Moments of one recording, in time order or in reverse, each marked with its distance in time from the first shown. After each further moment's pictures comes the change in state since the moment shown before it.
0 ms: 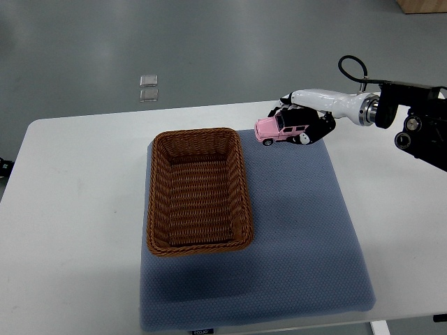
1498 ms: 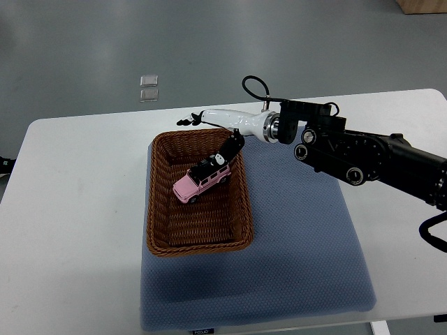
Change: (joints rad) left arm 0.001 0.000 0.000 0.000 0.000 0.000 0.000; right arm 0.015 0.420 0.016 -0.279 0.175 0.019 -0.008
